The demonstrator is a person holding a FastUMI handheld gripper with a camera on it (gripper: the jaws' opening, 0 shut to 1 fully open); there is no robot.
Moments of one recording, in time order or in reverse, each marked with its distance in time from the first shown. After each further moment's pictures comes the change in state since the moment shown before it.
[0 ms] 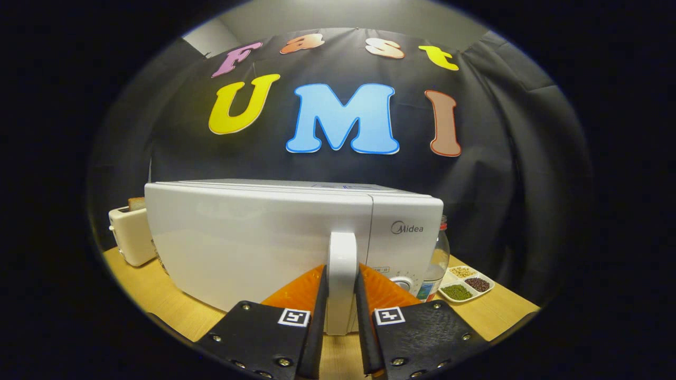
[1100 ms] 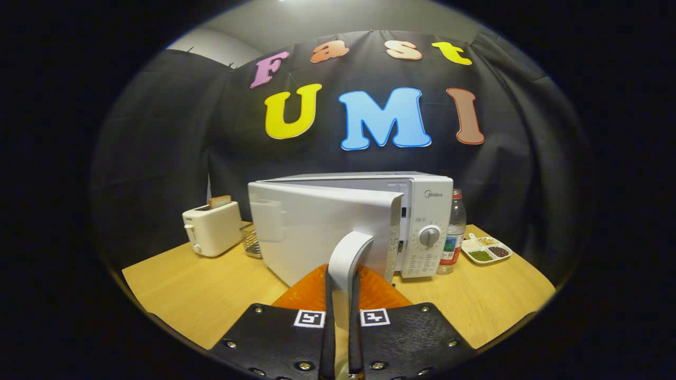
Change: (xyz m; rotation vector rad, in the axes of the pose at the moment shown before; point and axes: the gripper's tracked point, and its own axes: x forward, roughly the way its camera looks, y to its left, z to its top) arm -0.171 0.087 -0.019 0.018 0.052 0.244
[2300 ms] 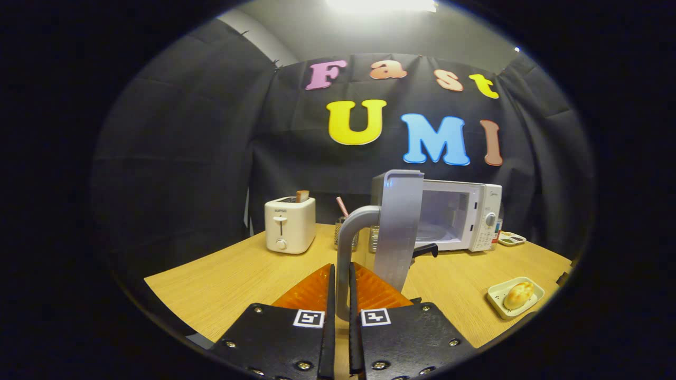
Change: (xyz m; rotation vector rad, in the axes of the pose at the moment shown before) arm -0.047 0.291 -0.054 -0.110 -0.077 -0.030
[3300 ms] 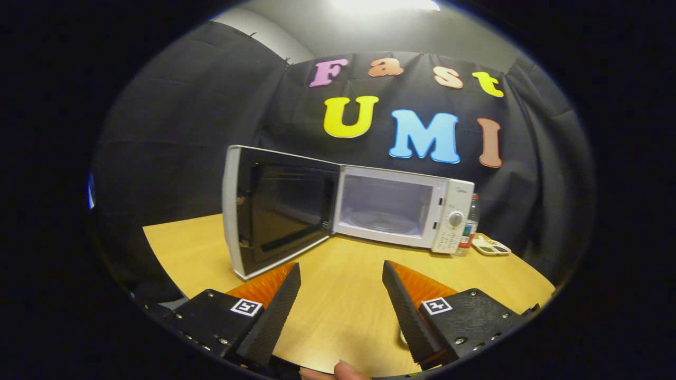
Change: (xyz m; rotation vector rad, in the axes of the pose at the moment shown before) arm -0.062 -0.212 -0.044 -0.079 0.037 0.043
